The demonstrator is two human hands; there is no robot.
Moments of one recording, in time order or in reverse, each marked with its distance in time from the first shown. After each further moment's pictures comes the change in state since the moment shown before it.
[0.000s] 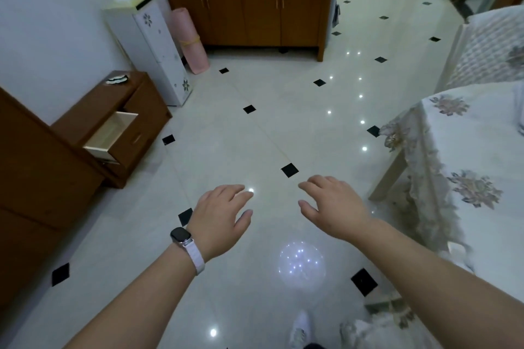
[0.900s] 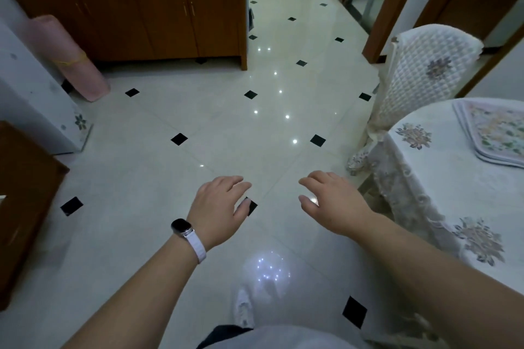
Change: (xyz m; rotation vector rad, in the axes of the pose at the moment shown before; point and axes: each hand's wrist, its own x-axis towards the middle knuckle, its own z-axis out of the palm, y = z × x) left_hand 0.361 -0.133 0.083 -0.219 -0.017 0.277; right_hand 0.272 0.092 -0.037 -0.081 0.000 0.377
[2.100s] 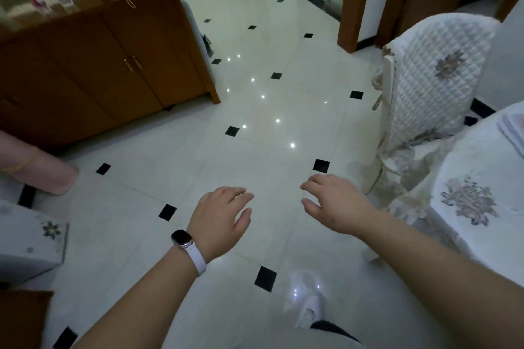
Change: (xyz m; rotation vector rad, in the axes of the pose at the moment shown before) left_hand 0.409 -0.090 0.061 0.059 -0.148 0.267; right_hand 0.339 0.168 -0.038 0.132 -0.041 0.144
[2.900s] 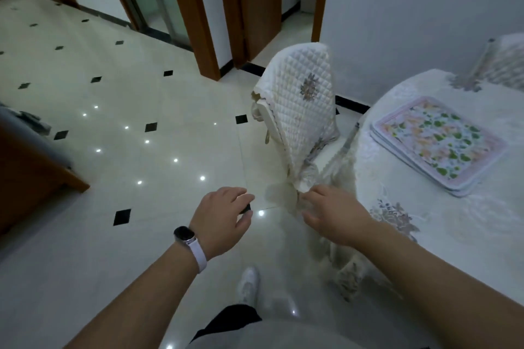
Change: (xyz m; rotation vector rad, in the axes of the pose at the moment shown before) left_hand 0.349 0.068 0.090 -0.112 -0.137 0.637; right_hand 0.058 0.186 -0.056 0.102 0.104 0.635
